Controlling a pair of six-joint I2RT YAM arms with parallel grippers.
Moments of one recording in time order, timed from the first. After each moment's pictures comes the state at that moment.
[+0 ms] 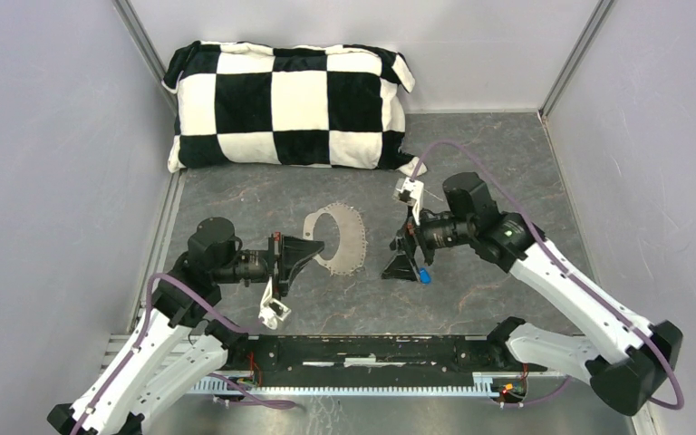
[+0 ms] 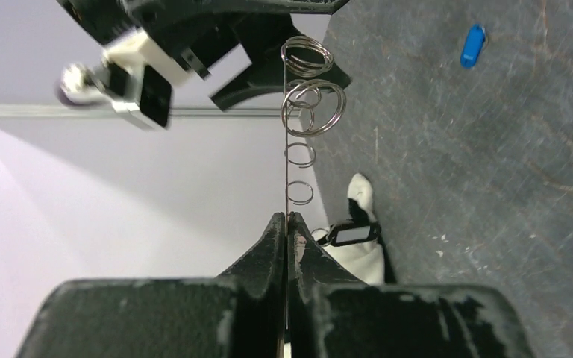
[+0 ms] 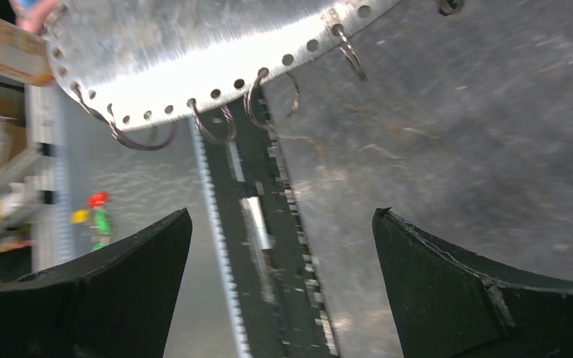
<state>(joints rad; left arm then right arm) -0.57 0.59 0.74 -0.49 0.86 1.69 0.65 1.08 0.99 -0.55 -0.78 0.09</state>
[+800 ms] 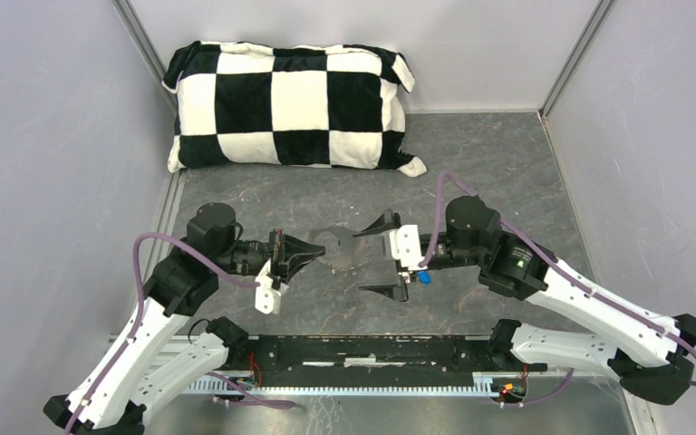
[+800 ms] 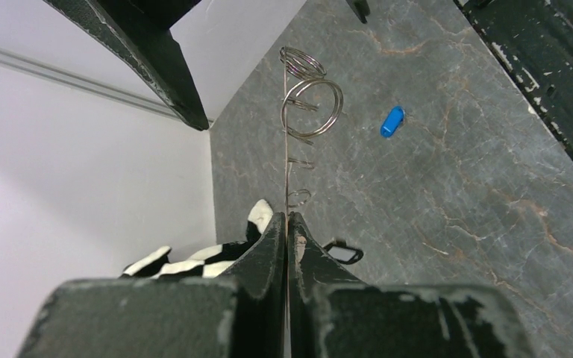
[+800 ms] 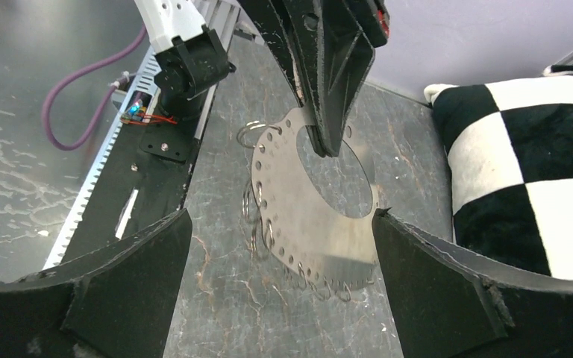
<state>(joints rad) -0.57 0.69 0.91 -0.61 0.93 1.27 1.02 0.96 1.06 -0.32 -0.56 -0.50</state>
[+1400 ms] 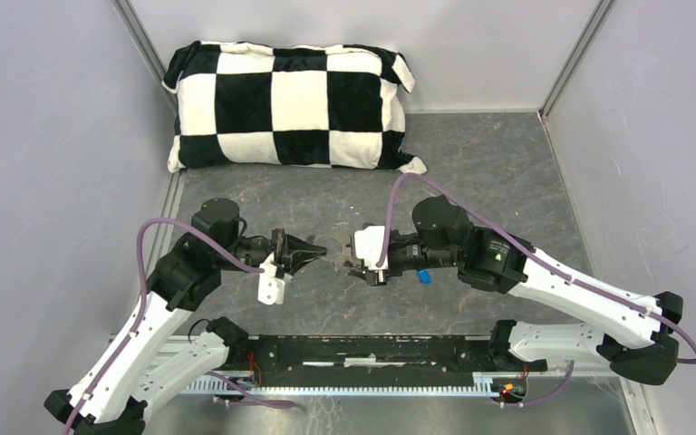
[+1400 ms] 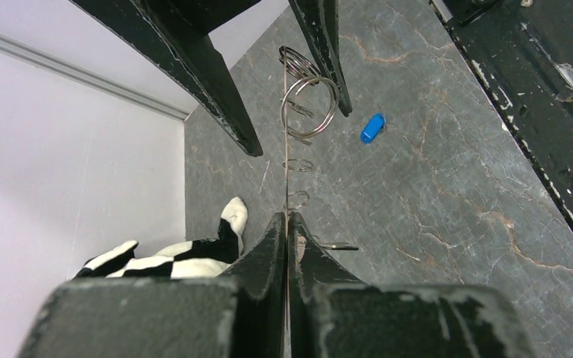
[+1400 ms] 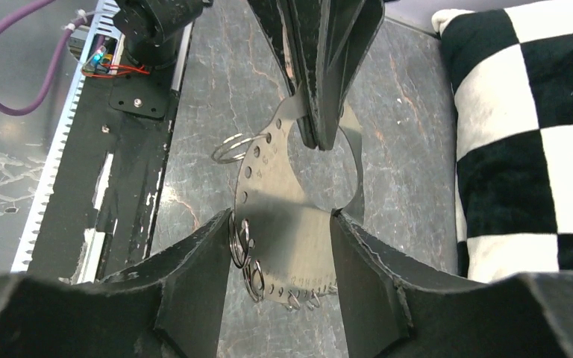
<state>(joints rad) -0.57 0.72 0.93 -0.63 0.93 1.18 1.11 1.09 1.16 -0.44 -0.35 -0.52</state>
